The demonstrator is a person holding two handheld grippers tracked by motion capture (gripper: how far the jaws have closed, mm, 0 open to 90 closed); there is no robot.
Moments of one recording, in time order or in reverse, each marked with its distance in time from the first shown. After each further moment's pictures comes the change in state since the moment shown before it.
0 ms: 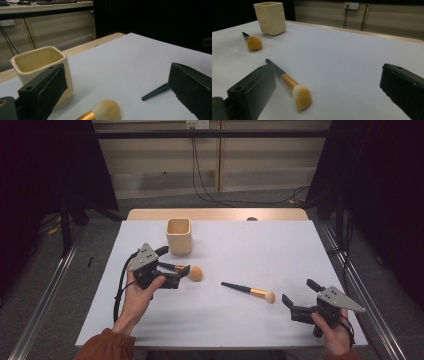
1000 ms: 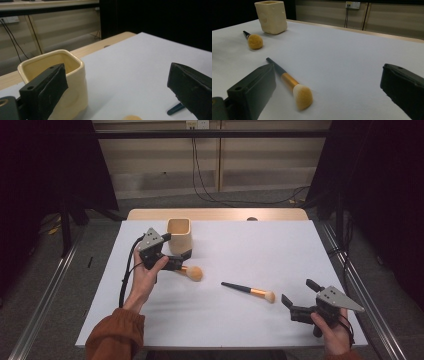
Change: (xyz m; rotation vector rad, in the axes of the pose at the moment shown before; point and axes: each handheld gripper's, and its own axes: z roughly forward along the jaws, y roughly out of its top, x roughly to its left) left arm 0.038 0.008 0.040 0.049 0.030 0.007; right arm 0.001 0.000 0.001 0.007 0.009 -0.007
